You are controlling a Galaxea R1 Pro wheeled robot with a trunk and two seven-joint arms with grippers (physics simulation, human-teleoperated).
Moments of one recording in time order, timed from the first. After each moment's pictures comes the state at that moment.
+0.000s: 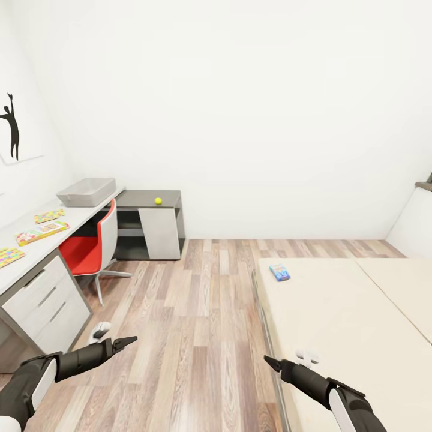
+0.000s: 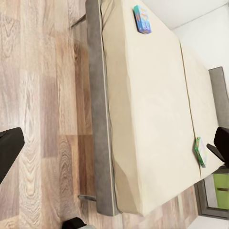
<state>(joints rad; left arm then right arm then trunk) -0.49 0.29 0.30 -0.65 0.15 0.63 -1.03 -0.28 -0.05 -0.19 -0.90 -0.25 0.45 0.57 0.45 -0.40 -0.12</state>
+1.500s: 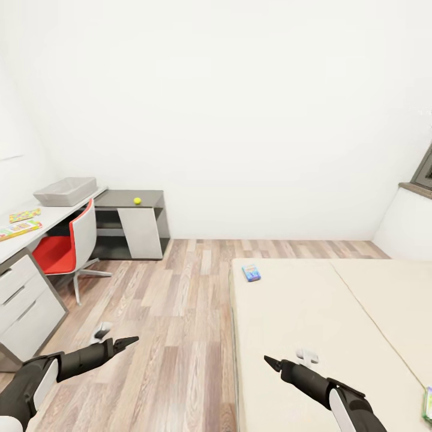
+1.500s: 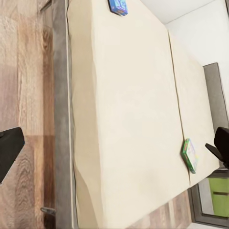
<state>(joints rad) -0.49 0.29 0.30 -0.65 0.15 0.63 -1.03 -0.28 -0.05 -0.19 -0.90 -0.25 0.45 0.57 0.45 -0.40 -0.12</state>
